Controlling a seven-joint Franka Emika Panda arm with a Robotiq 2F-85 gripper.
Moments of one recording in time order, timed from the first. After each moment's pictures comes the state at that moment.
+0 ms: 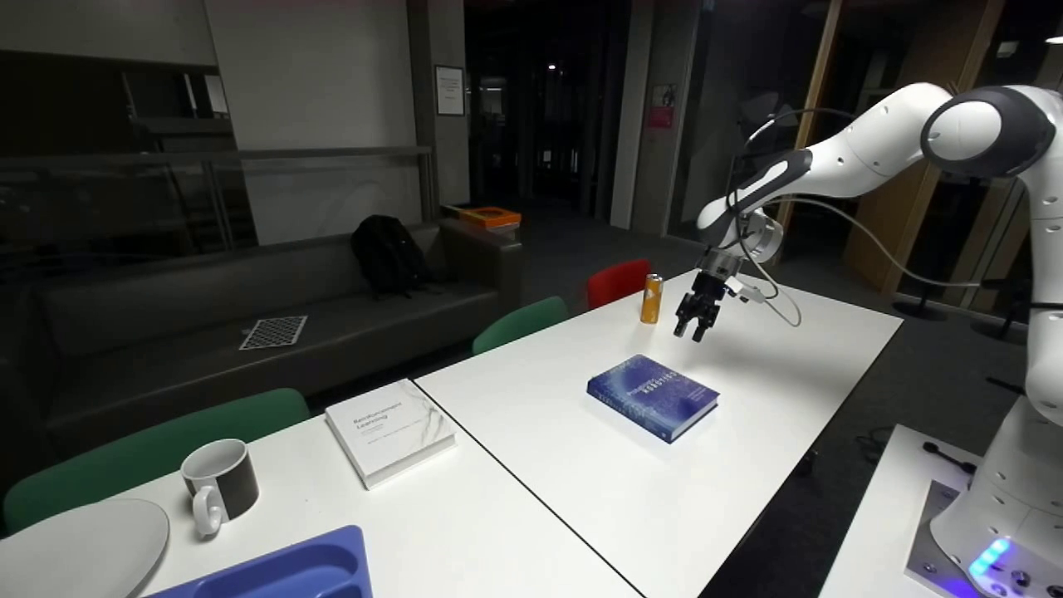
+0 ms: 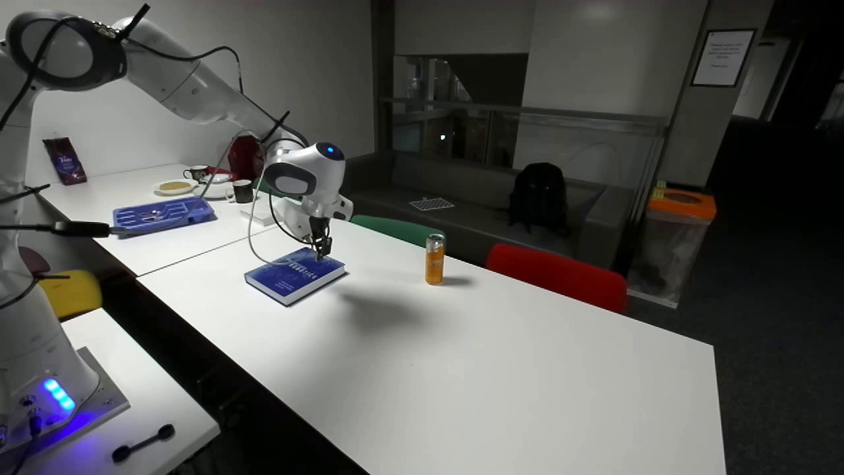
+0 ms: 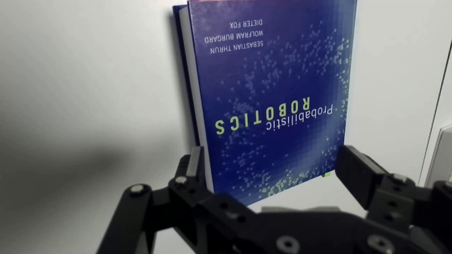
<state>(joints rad) -0.21 0.37 -0.07 -2.04 0.58 2.25 -0.55</state>
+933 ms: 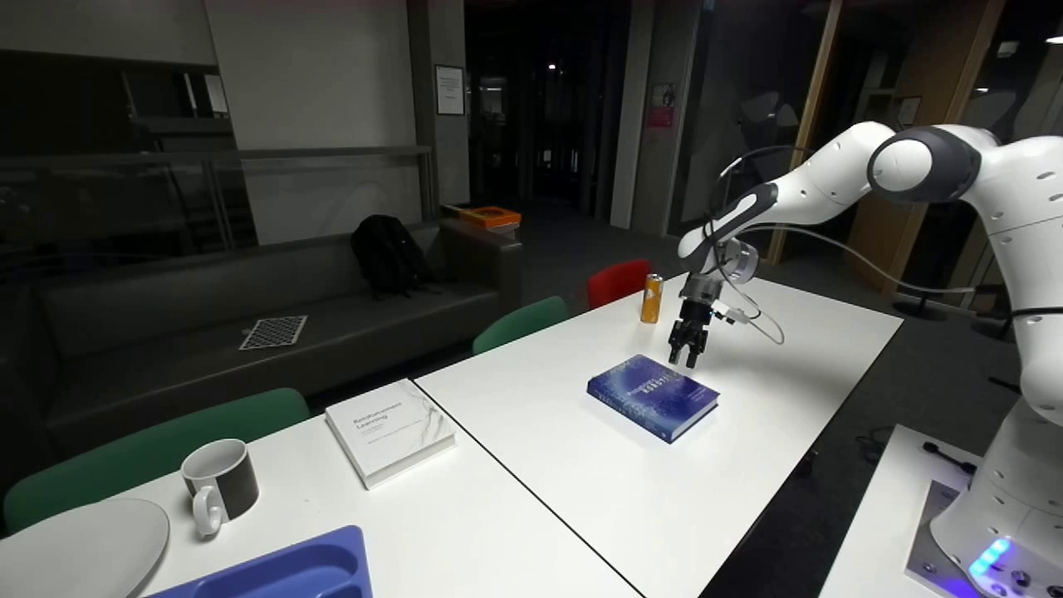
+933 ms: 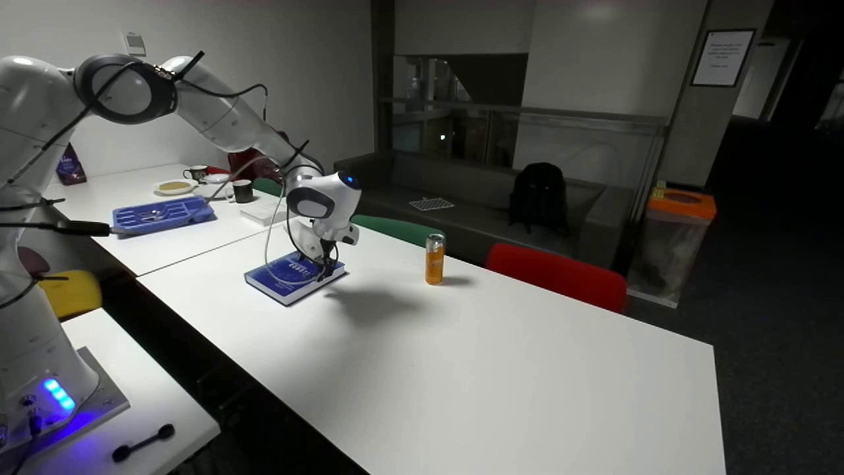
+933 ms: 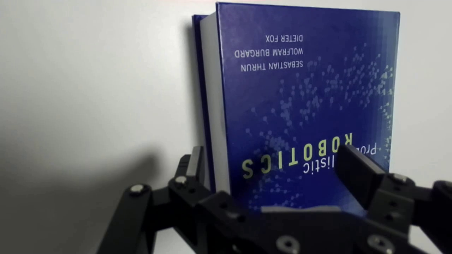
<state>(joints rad) -0.25 0.59 -0.01 -1.87 0.50 2.15 -0.55</state>
